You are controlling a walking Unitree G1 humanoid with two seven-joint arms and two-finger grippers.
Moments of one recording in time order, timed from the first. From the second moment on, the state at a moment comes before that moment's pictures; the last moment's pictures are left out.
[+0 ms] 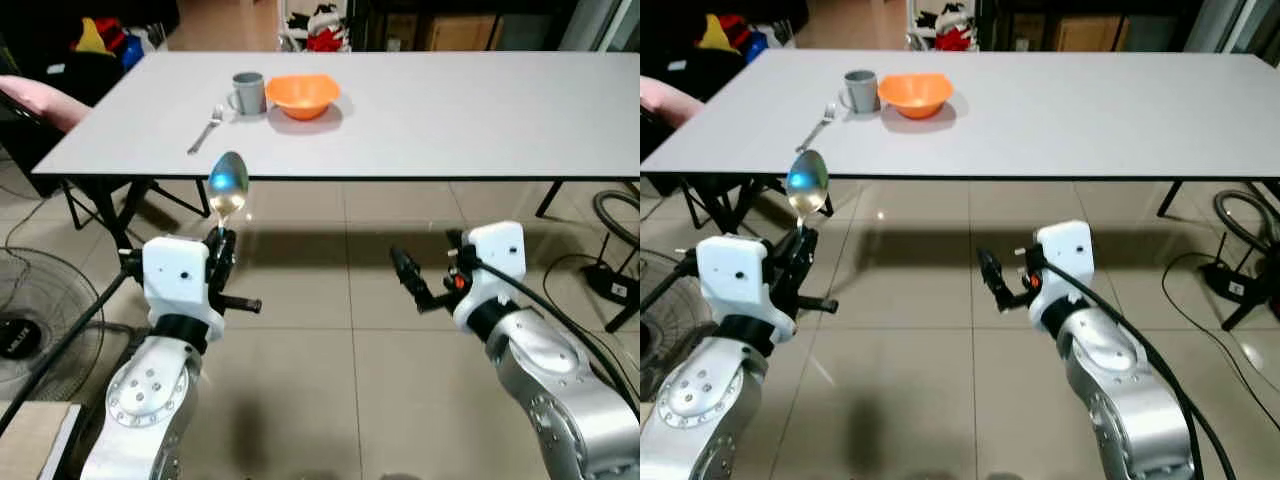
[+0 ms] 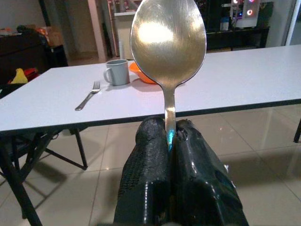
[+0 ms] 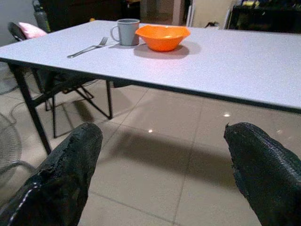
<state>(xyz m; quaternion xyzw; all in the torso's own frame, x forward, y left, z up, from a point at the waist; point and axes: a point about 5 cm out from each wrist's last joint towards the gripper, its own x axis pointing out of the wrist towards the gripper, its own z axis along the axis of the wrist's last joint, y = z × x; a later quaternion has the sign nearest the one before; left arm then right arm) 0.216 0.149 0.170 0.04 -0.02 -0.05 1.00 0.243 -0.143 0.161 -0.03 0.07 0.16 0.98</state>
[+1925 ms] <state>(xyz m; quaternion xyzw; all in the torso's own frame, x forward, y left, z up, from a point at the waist) 0.219 0.139 0.156 0.03 0.02 -0.08 1.00 0.245 -0.137 0.157 -0.01 0.09 0.18 0.98</state>
